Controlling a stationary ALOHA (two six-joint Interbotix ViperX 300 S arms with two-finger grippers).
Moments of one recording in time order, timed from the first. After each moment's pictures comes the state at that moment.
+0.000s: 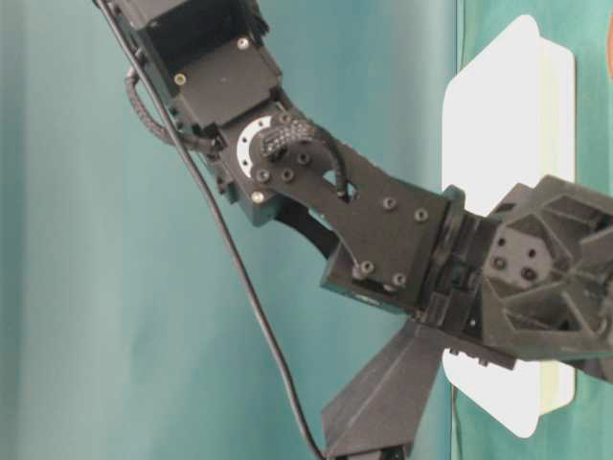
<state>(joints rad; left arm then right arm) 0.16 -1.06 1.16 -0.02 0.17 0.02 0.13 0.48 0.06 -0.02 0.62 0.33</state>
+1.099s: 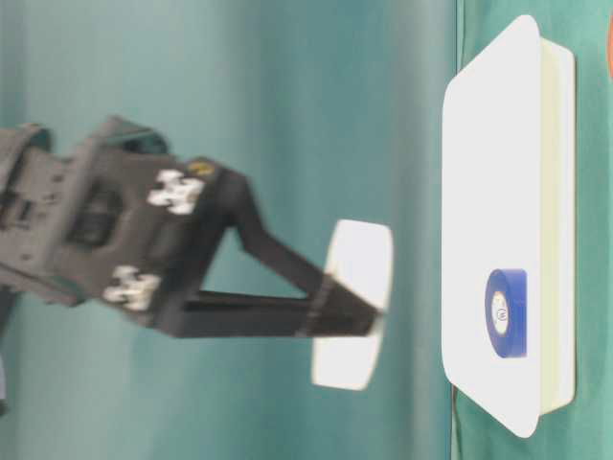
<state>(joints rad) 0.17 -1.06 1.16 -0.02 0.17 0.02 0.13 0.20 -0.12 -0.09 1.08 0.33</state>
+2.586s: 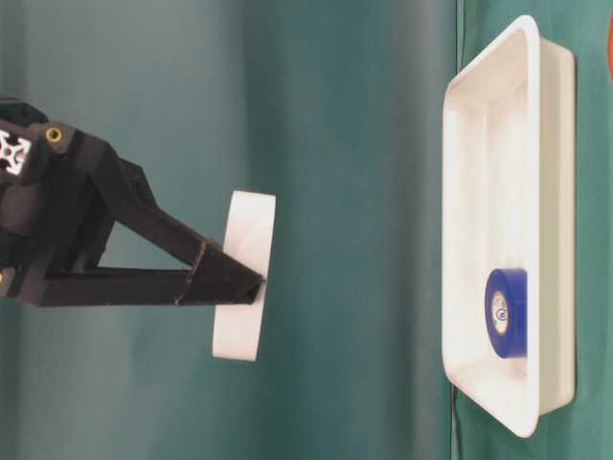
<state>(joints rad) 0.17 -1.06 1.16 -0.02 0.17 0.02 0.14 0.16 -0.22 -0.12 1.23 0.34</state>
